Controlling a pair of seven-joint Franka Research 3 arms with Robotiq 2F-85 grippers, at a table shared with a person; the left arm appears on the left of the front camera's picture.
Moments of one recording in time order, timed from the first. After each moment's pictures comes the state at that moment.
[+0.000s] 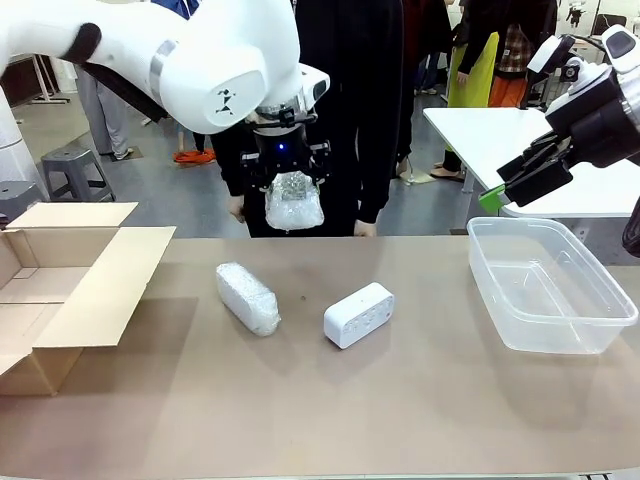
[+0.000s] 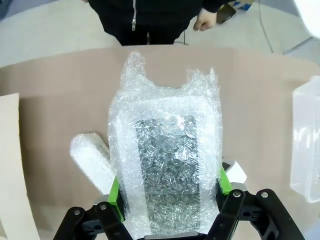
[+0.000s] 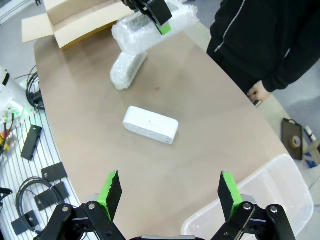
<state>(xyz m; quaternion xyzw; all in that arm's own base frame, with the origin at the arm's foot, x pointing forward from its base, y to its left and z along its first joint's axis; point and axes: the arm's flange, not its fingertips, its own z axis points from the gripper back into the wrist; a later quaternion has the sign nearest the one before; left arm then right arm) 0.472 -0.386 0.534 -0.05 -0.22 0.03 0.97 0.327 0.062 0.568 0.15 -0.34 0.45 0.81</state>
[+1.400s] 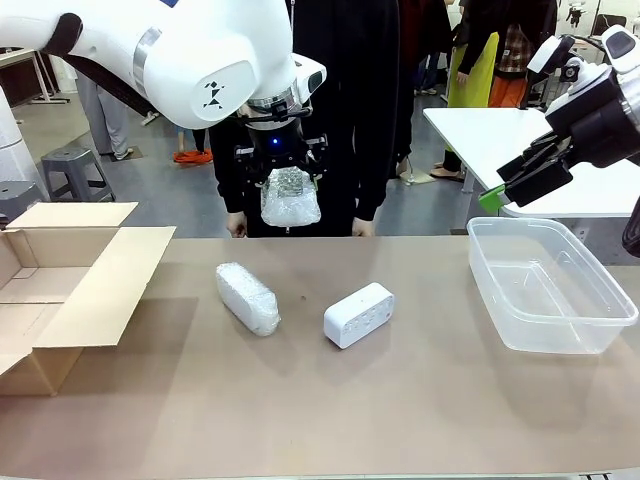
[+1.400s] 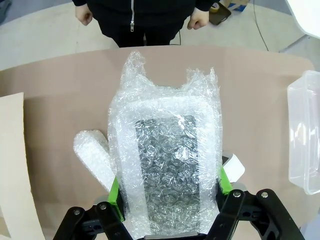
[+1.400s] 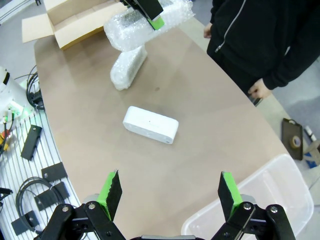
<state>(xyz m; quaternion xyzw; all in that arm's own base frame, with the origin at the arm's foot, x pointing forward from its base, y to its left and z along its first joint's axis) 0.459 -0.380 0.543 -0.06 -0.23 0.02 0.97 0.327 0.062 0.568 0.15 -0.34 0.45 0.81</state>
